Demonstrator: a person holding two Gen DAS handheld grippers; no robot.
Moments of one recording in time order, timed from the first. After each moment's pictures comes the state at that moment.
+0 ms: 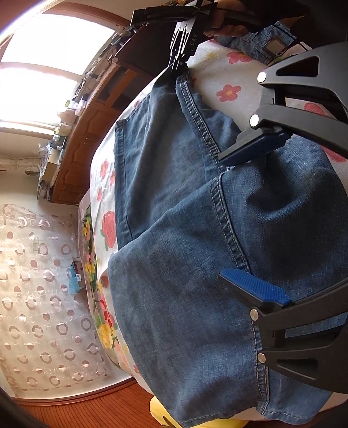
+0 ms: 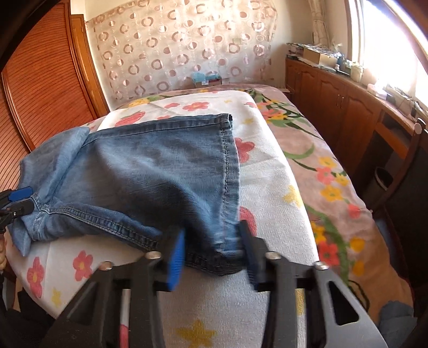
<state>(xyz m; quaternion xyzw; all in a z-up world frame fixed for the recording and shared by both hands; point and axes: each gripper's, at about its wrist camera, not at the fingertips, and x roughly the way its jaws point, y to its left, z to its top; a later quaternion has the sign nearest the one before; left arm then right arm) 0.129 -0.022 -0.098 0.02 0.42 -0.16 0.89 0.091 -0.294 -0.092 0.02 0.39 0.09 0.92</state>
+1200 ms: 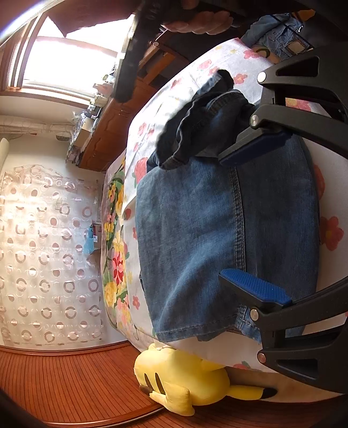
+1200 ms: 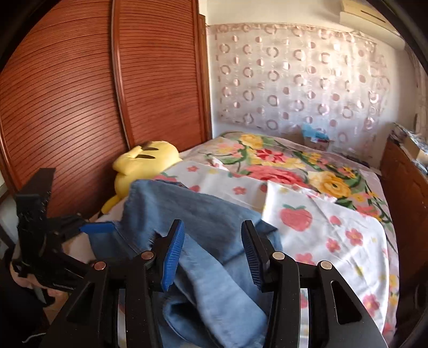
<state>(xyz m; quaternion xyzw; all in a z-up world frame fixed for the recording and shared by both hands) 0.100 0.082 -0.067 -0.04 0.37 -0.09 0.92 0.105 -0.083 0.038 -0.09 0.28 0.33 0.90</state>
